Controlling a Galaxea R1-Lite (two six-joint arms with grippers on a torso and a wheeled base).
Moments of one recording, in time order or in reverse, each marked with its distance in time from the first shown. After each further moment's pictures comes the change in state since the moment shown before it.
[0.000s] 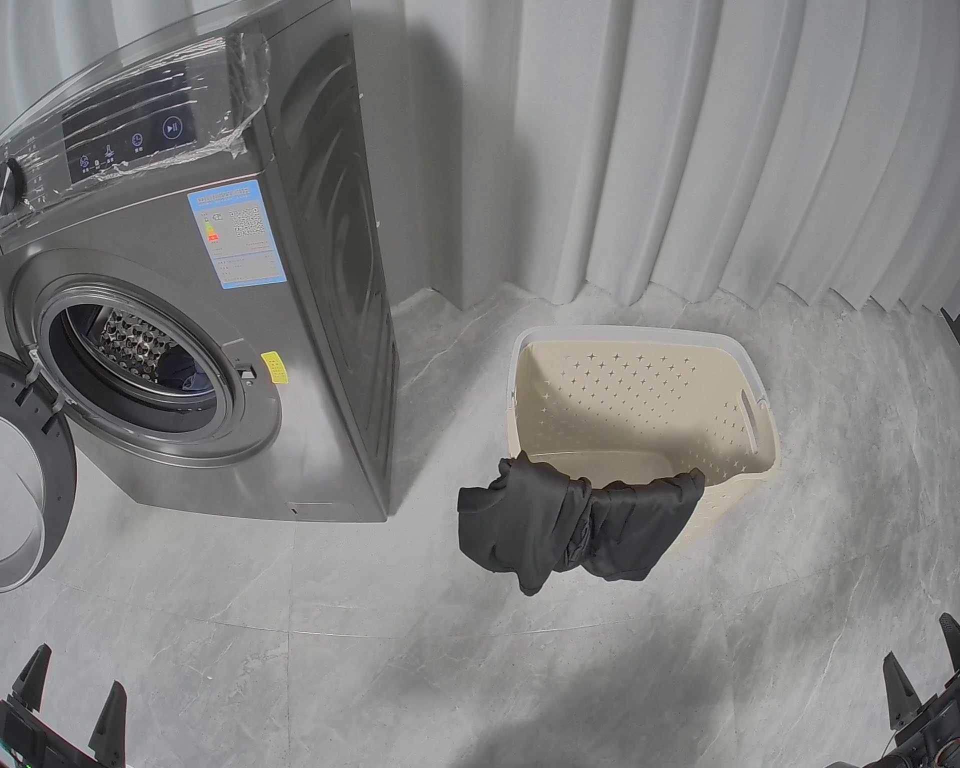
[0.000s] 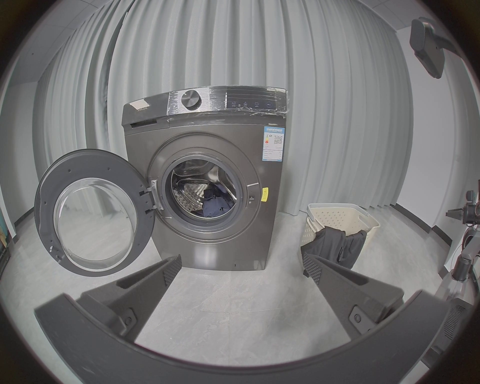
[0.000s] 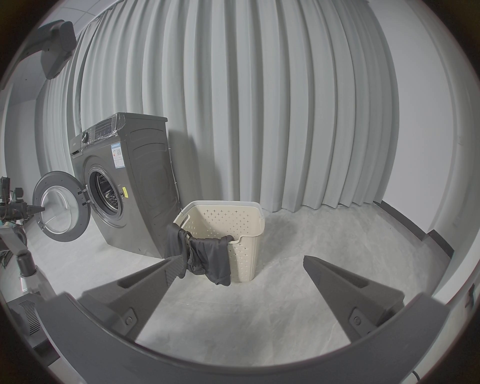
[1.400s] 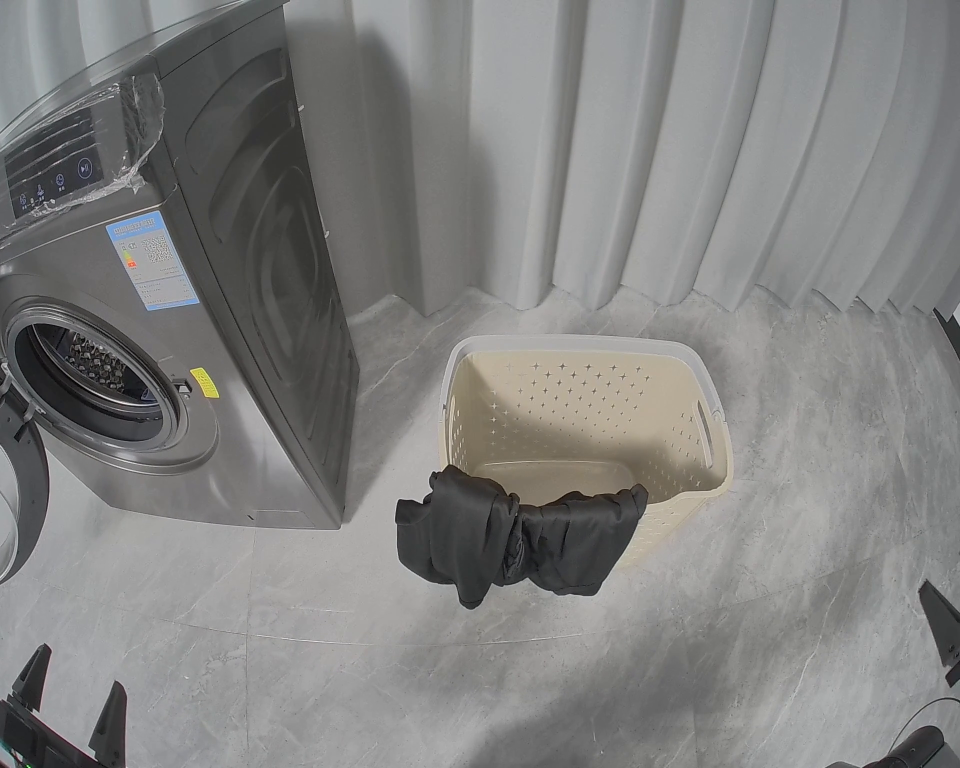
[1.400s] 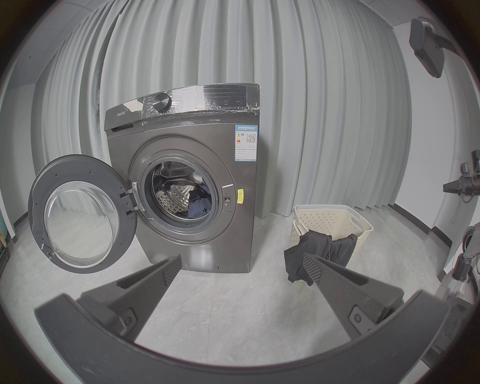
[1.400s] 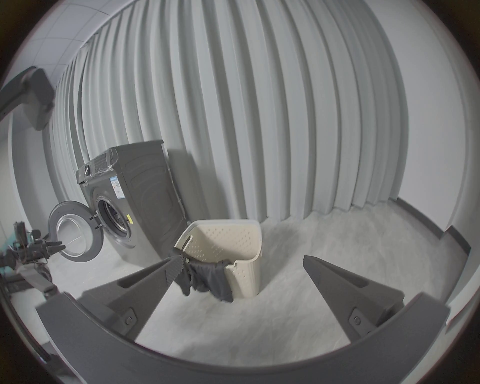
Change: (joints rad) left arm 0.000 0.001 0.000 0.000 0.000 0.003; right arm 0.046 0.320 -0.244 -0.057 0.082 0.091
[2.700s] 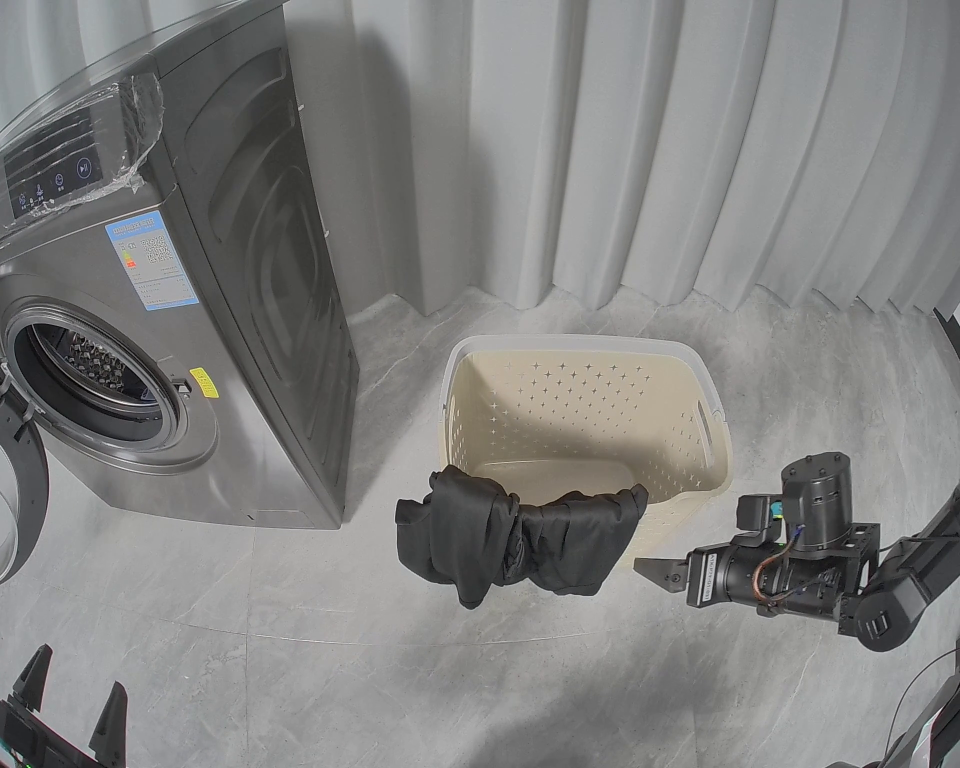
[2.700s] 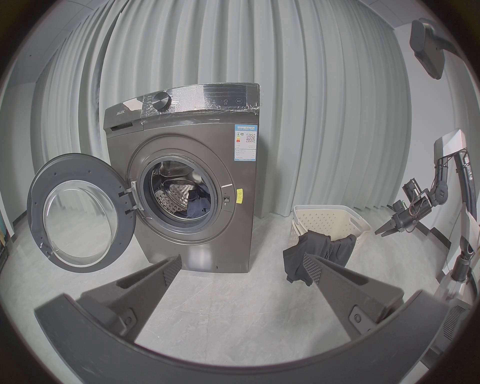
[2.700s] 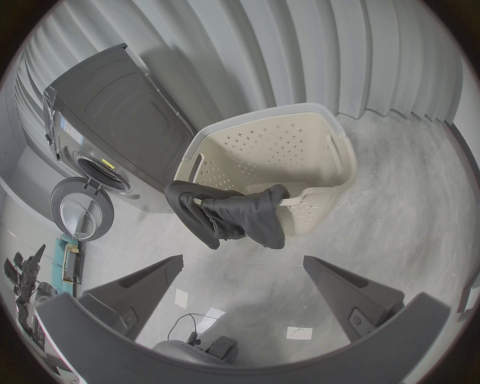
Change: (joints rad) left arm -0.001 0.000 0.000 0.000 -0.005 -0.006; right arm 0.426 1.446 -0.171 -0.738 -0.114 0.246
